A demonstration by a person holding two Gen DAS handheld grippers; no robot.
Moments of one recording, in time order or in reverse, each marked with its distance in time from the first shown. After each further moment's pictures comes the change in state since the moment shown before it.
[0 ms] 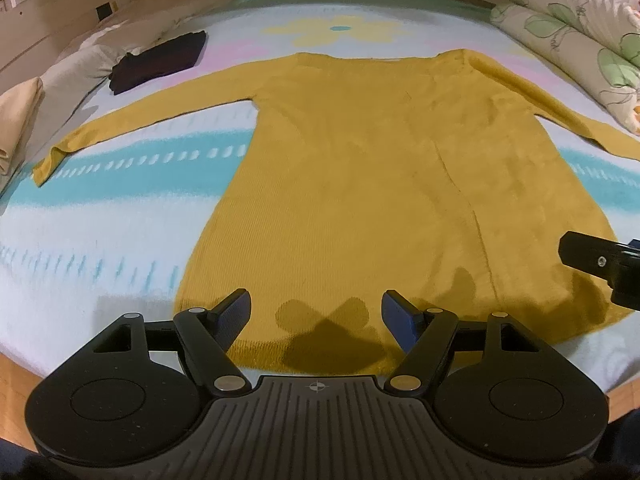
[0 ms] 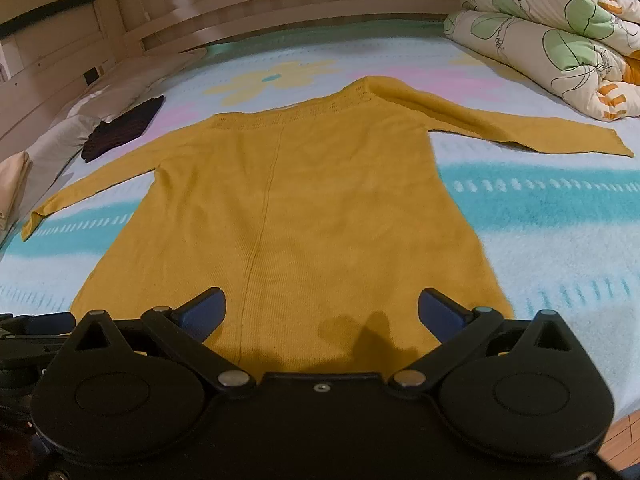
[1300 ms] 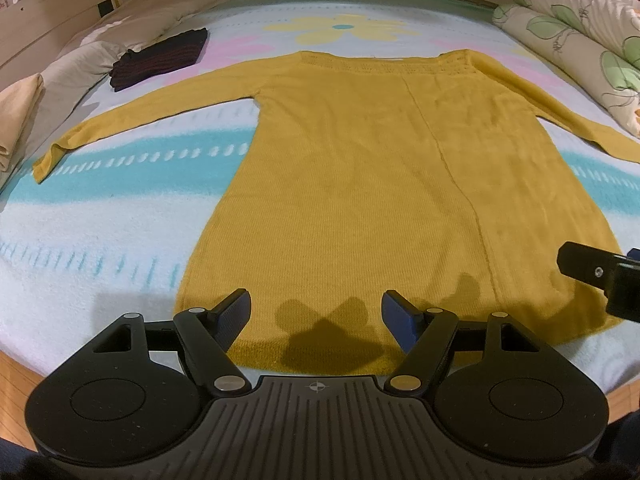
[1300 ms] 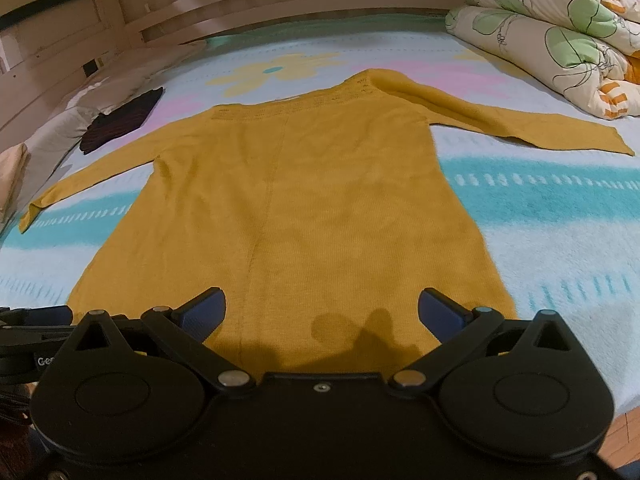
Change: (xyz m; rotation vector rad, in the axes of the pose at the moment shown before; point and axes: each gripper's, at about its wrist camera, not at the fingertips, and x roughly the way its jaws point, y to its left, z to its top) left arm 0.000 0.001 0.002 -0.007 0.003 -0.002; right arm 0.001 0.003 -0.001 0.001 0.024 -0.015
